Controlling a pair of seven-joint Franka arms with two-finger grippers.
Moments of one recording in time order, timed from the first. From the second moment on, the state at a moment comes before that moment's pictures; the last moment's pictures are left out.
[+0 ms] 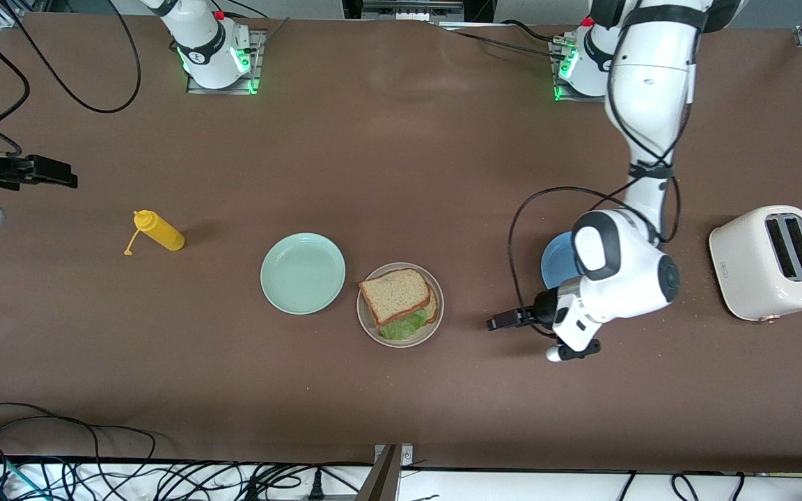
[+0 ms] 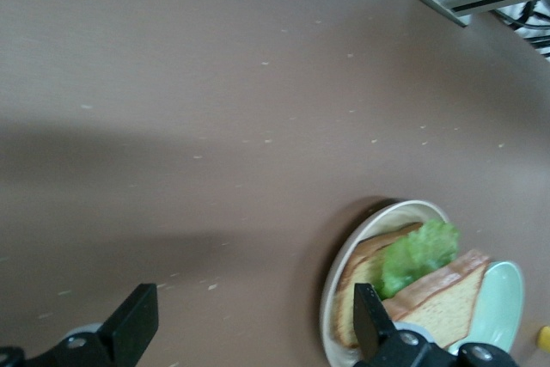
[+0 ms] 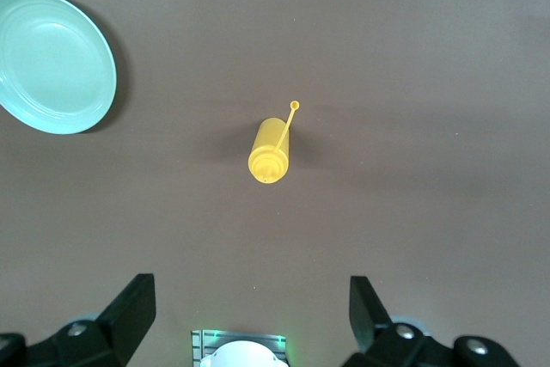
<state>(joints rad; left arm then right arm) -0.43 0.78 0.27 -1.41 -0.88 2.15 0.07 0.04 0.18 -0.11 -1.47 0.00 1.43 -0.12</state>
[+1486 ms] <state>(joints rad) -0.22 0.44 0.32 -1.41 -0.12 1.54 0.04 0.04 0.12 -0.11 -1.56 0.00 1.50 -0.11</state>
